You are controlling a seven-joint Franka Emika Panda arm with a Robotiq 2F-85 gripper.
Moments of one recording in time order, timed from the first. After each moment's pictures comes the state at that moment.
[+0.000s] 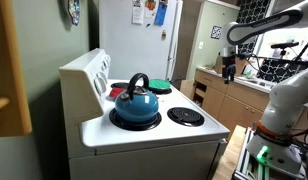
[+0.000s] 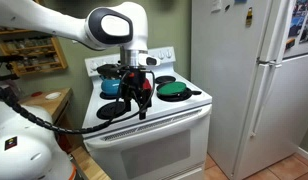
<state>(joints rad) -0.19 -0.69 -0.11 -2.60 -0.23 1.70 -0.09</state>
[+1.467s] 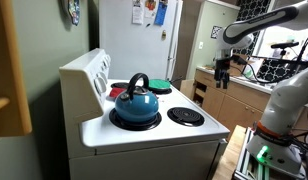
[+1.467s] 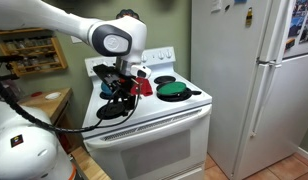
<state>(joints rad) -0.10 -0.66 -0.11 -2.65 0.11 1.71 -0.04</state>
